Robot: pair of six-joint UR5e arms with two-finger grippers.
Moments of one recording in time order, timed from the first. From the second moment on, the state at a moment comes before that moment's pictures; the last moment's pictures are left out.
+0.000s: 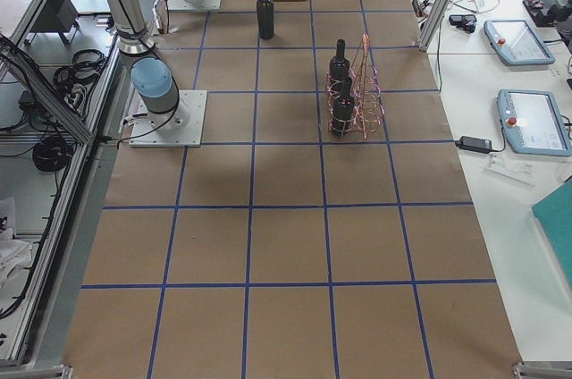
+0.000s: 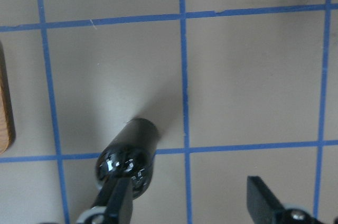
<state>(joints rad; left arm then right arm) -1.45 -1.44 -1.60 -1.67 1.60 0.15 2.03 -1.49 1.52 -1.62 -1.56 0.51</state>
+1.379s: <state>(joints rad) -1.90 -1.54 -1.73 -1.53 1.52 -0.11 1.64 -1.57 1.50 -1.60 -1.56 0.11</state>
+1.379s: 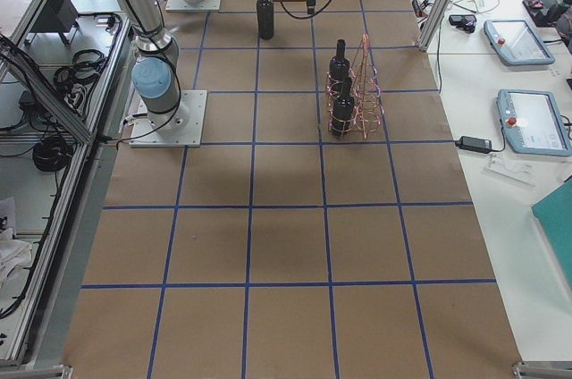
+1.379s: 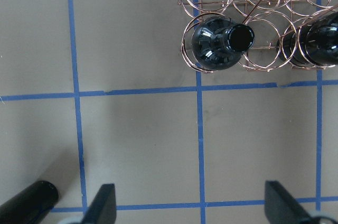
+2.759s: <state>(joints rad) -1.93 -1.59 -1.81 -1.54 1.52 -0.11 1.66 -1.56 1.46 -1.58 -1.57 0.17</state>
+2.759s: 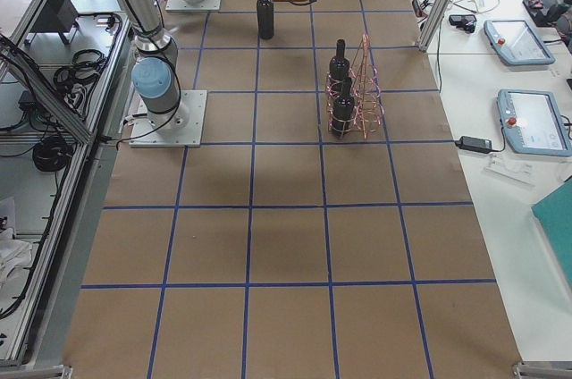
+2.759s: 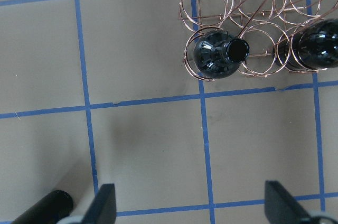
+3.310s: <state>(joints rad) -1.93 -1.59 -1.81 -1.55 1.48 -0.11 1.65 -1.56 1.50 -1.59 -1.57 0.17</state>
